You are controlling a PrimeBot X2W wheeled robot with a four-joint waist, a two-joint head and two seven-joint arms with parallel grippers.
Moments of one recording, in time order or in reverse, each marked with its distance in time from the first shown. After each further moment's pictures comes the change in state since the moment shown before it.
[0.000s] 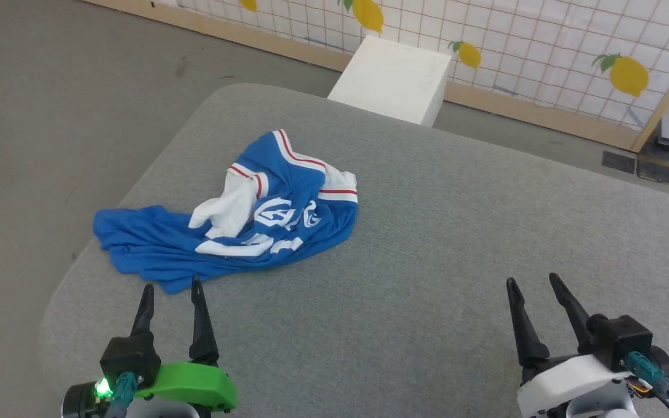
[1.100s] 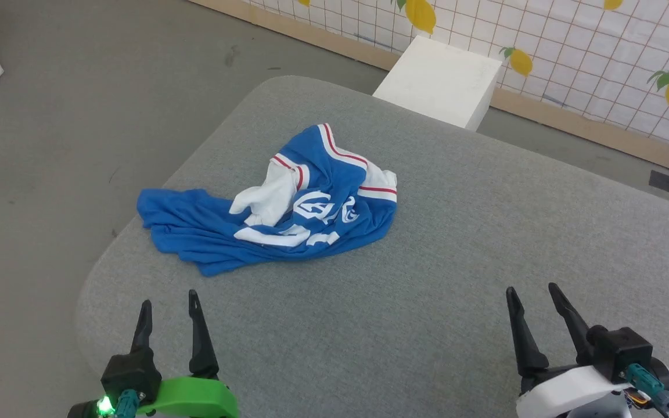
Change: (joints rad) left arm 0.030 0.000 -0.016 0.025 -0.035 0.042 -0.055; right arm 0.020 0.000 0.006 0.022 0.015 0.000 -0.042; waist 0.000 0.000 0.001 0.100
